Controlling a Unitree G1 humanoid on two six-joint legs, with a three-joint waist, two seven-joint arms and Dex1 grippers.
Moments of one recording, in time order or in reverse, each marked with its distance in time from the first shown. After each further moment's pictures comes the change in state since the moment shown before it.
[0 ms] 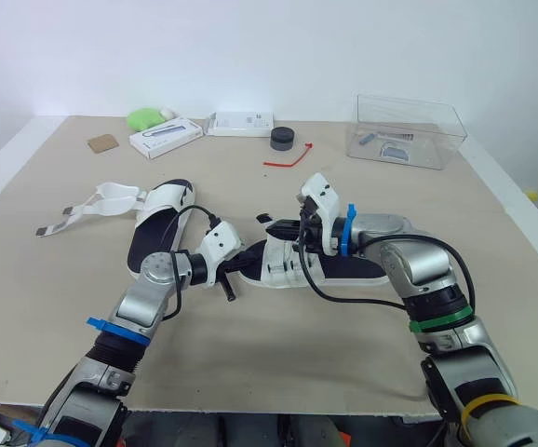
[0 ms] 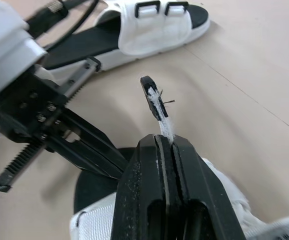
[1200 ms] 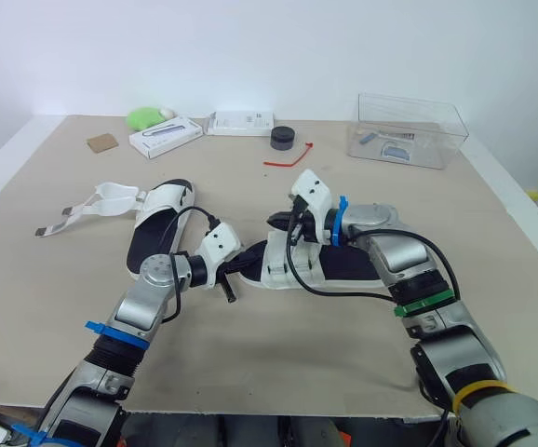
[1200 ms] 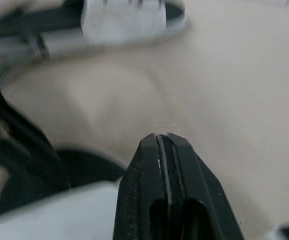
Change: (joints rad) left arm 0.016 0.000 0.003 -0.030 -0.001 0.012 0.007; right arm -0.098 0.029 0.069 0.274 -0.205 -0.254 0.052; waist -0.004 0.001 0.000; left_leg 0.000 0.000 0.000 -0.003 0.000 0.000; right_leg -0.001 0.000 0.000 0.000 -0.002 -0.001
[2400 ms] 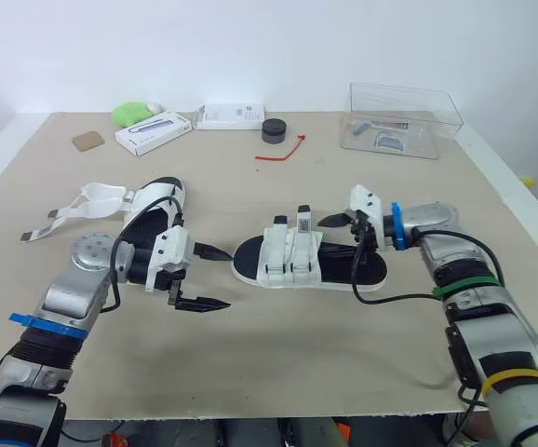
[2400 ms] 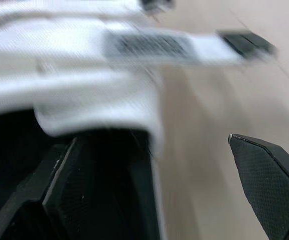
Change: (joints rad) left arm 0.000 0.314 0.085 -0.079 -0.241 -0.169 -0.556; right arm -0.077 -0.119 -0.090 0.510 -0.048 -0.479 0.497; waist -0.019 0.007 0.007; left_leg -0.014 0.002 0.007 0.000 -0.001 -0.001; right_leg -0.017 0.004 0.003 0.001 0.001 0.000
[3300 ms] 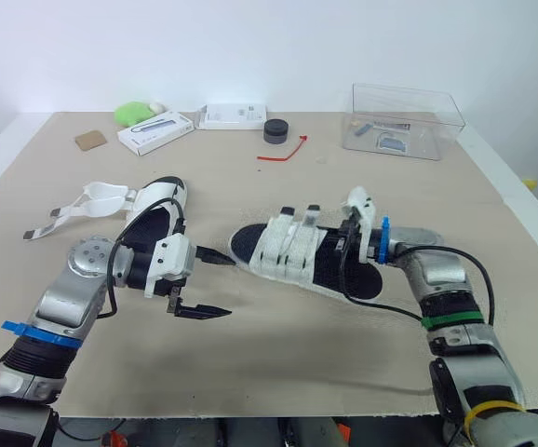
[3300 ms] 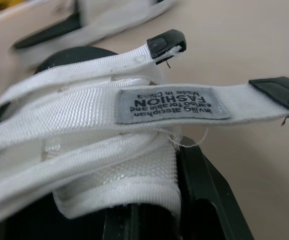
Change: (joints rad) left arm 0.045 0.019 0.000 -0.104 -0.005 0.016 0.028; right arm 0.231 0.075 -0.229 -0.451 0.198 0.471 -0.319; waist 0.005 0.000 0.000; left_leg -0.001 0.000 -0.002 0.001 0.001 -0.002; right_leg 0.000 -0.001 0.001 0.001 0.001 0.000
